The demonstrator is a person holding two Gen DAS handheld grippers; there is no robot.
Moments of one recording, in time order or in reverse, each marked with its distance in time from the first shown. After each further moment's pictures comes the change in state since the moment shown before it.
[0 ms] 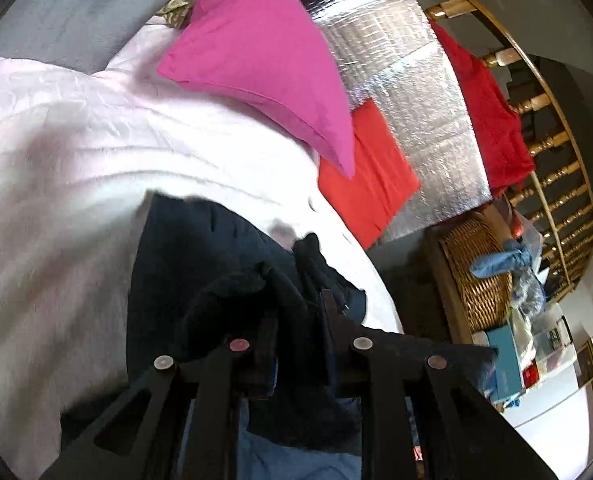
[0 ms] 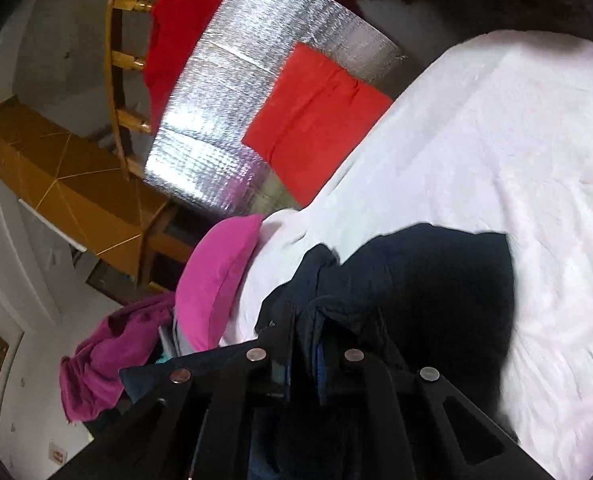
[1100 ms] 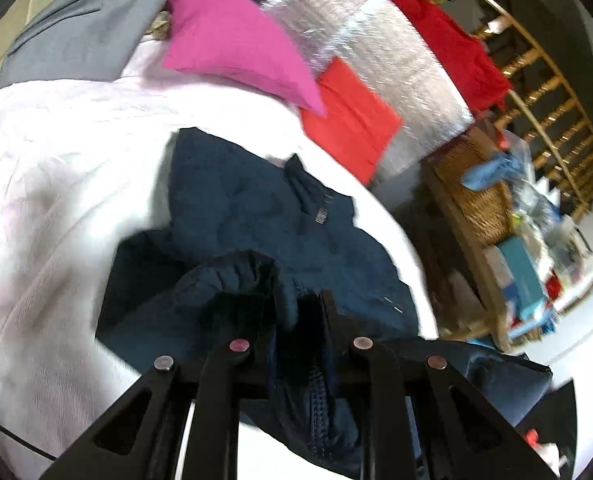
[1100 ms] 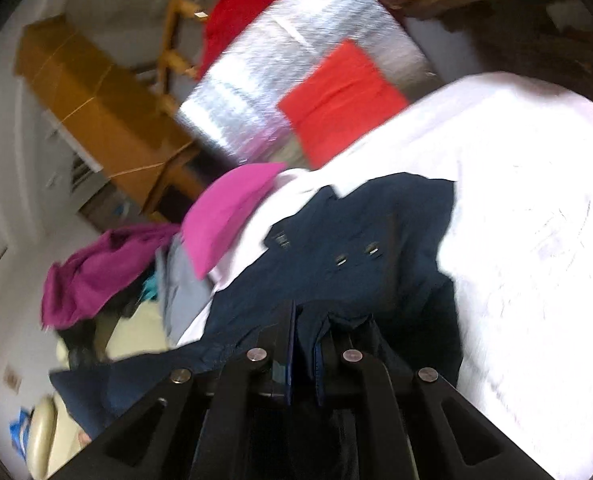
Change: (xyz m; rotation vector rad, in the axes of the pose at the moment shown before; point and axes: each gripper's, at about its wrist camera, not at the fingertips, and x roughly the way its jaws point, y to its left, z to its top) left arm -0.089 -0.044 -0.118 0.194 0.079 0.113; right arm -0.119 0.018 -0.088 -0.233 0.056 -0.083
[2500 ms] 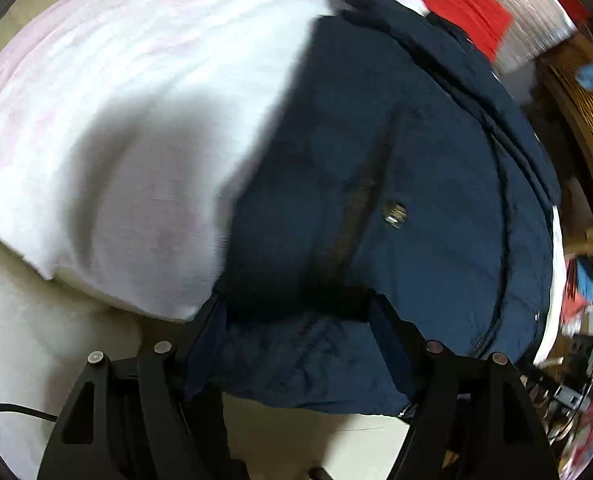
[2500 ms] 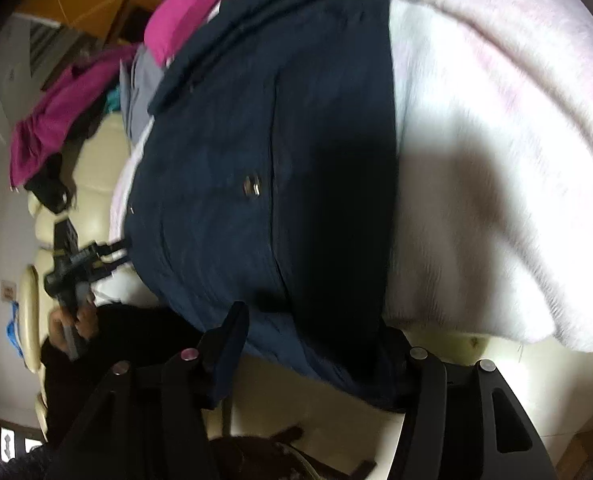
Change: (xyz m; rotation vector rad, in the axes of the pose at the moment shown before) left arm -0.070 0.071 -0.151 0.034 0.350 0.433; right arm -0.020 -0.059 -0.175 -0.125 0.684 -0.030
